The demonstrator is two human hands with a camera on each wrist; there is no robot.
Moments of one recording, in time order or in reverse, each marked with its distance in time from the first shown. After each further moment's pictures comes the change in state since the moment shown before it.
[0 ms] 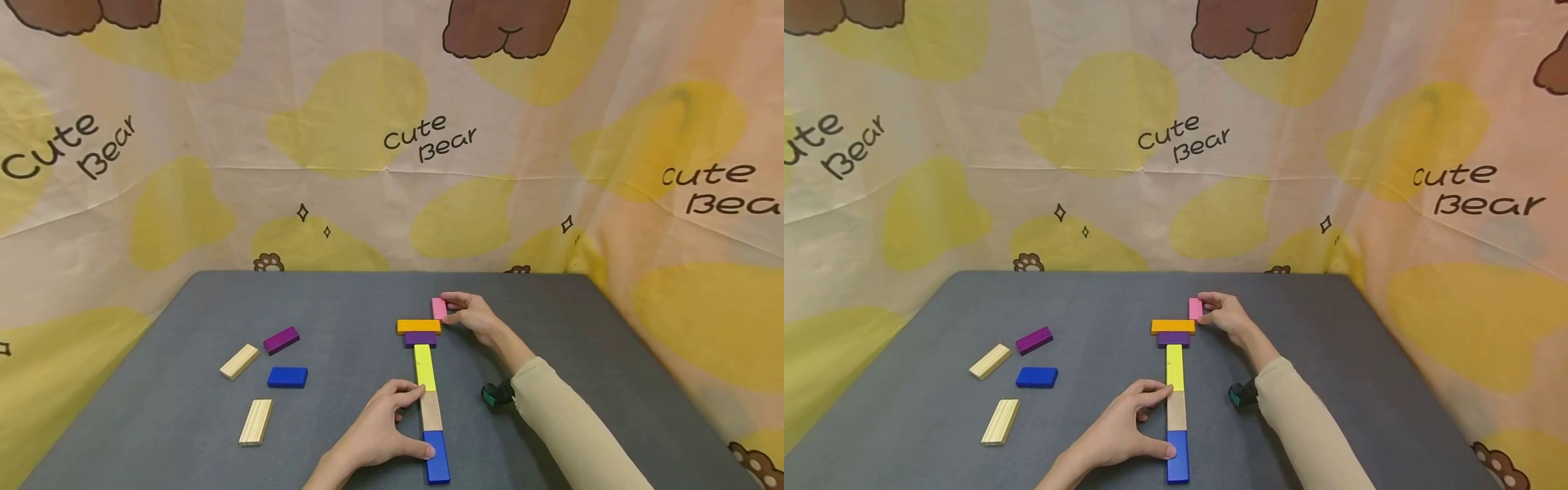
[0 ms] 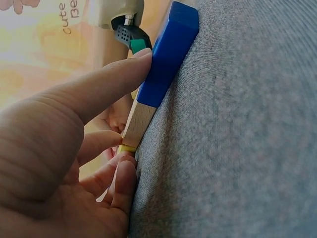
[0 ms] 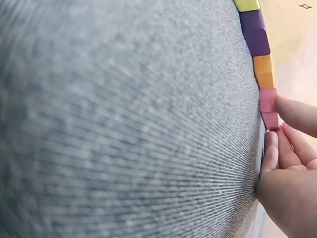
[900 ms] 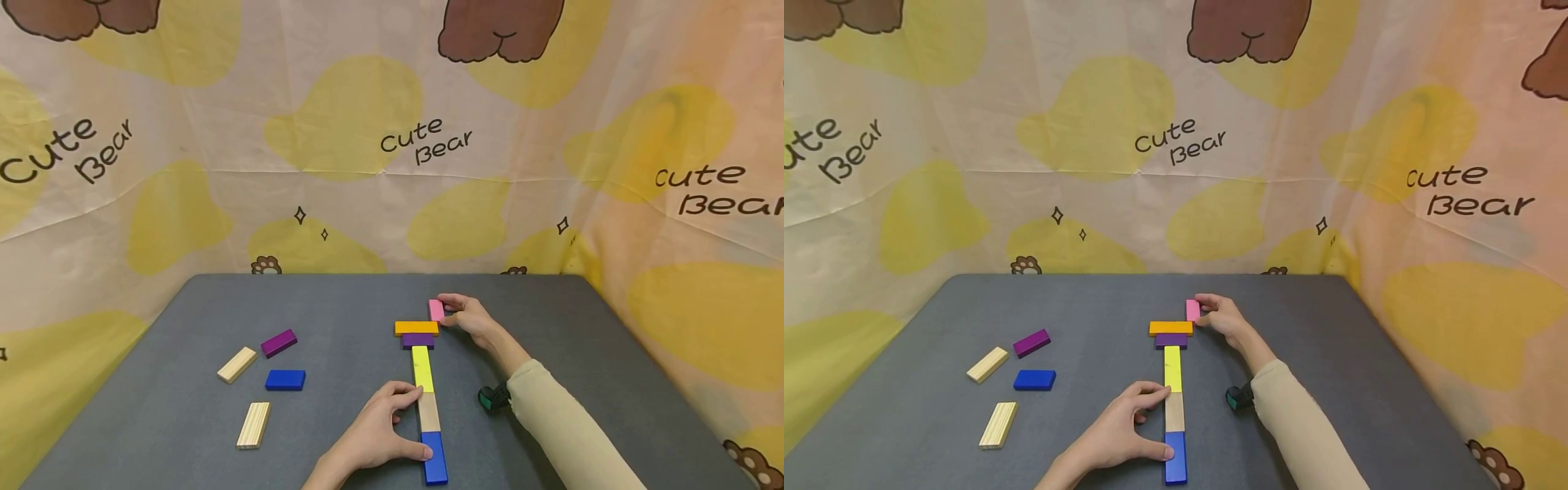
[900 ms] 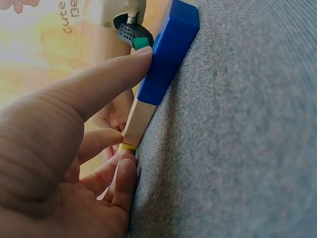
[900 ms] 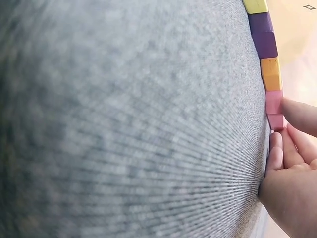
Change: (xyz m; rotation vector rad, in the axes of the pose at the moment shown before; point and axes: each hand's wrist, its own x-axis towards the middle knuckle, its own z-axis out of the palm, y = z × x) left_hand -0.002 0.002 -0.001 -0.001 -0.012 0.006; right_hand 0.000 0.002 0.003 0.022 0.010 0.006
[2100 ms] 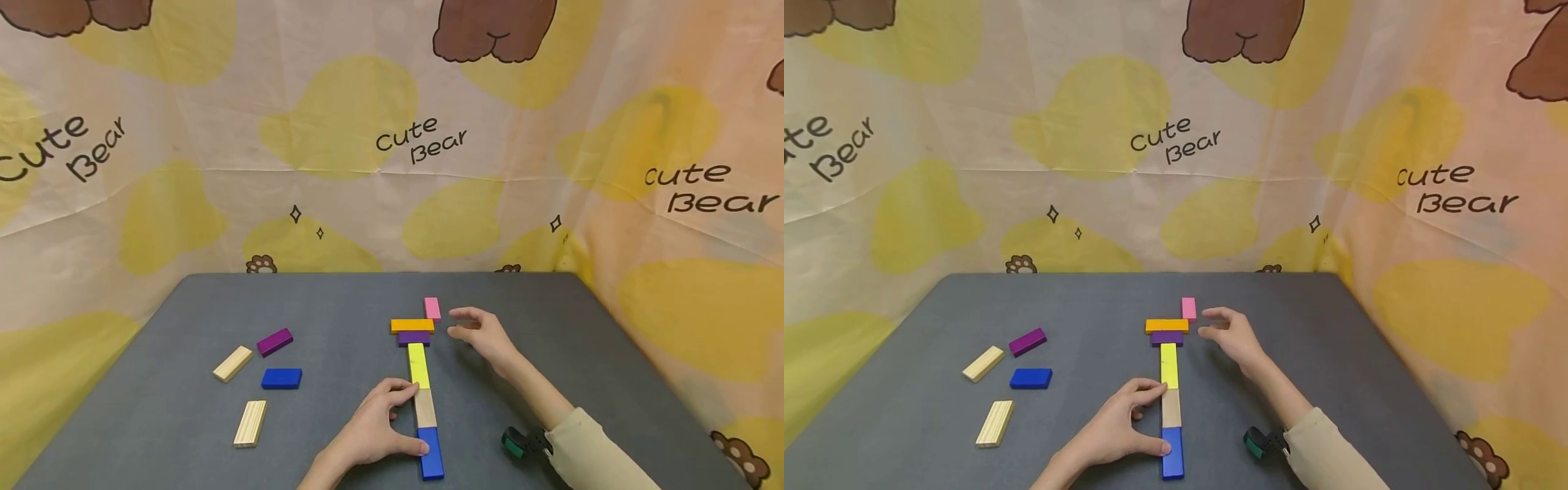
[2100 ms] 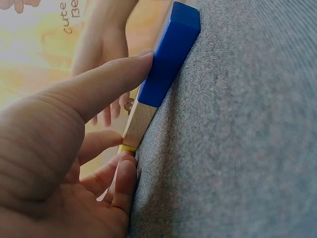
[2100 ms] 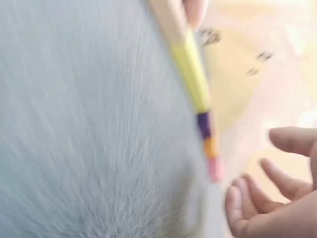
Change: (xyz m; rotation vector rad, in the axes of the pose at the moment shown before) left_hand 0.000 -0.002 0.001 0.016 0.014 0.015; right_hand -0.086 -0.013 -0.006 -0.173 0.093 -0.119
